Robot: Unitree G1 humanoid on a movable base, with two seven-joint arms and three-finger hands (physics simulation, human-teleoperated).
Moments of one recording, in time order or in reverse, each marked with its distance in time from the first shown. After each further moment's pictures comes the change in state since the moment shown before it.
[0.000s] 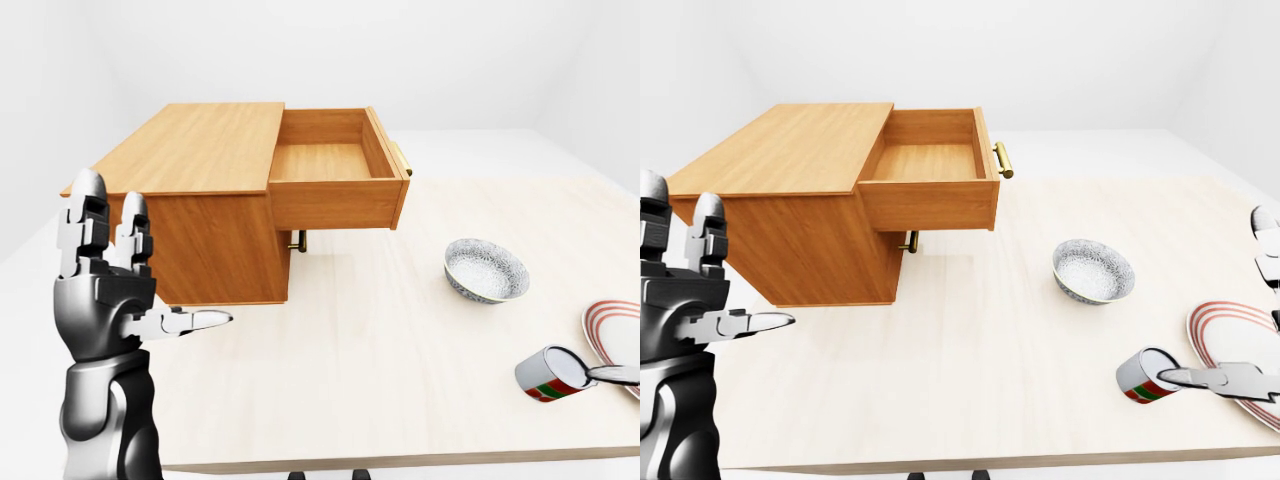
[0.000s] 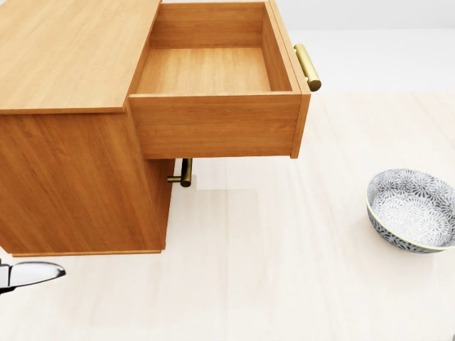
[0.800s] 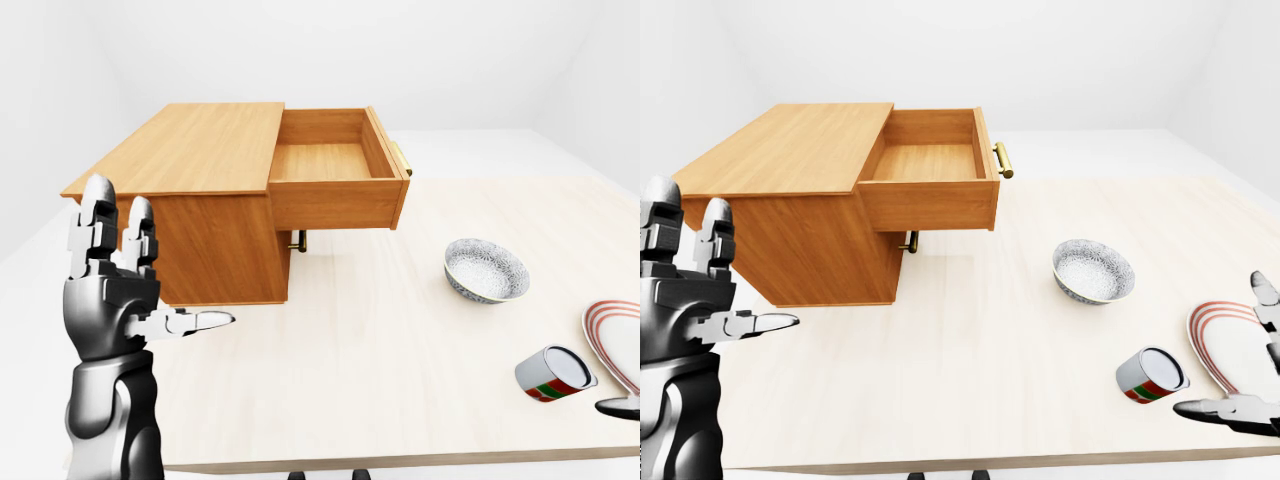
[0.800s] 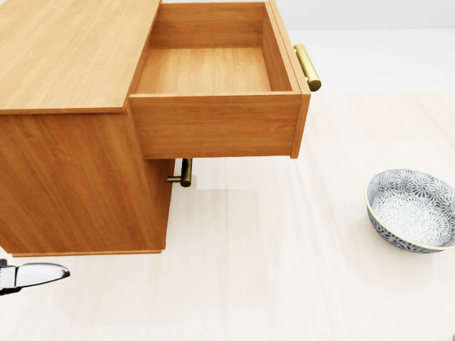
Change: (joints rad) left arm 0.007 -0.004 -0.005 0.021 0.011 0.000 -0.007; right arm 0.072 0.010 -0.022 0.219 -0.184 0.000 0.000
